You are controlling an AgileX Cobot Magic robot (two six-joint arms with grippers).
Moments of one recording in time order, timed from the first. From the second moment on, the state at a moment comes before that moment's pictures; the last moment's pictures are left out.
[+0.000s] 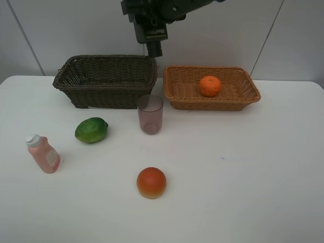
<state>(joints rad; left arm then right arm) 0.02 -0.01 -0.51 0.02 1.07 -0.04 0.64 1.89 -1.58 -0.24 0.23 0.30</state>
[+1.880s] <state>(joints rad) 0.02 -0.01 -0.51 0.02 1.07 -0.04 0.61 2.40 -1.58 -0.05 -0.63 0.19</state>
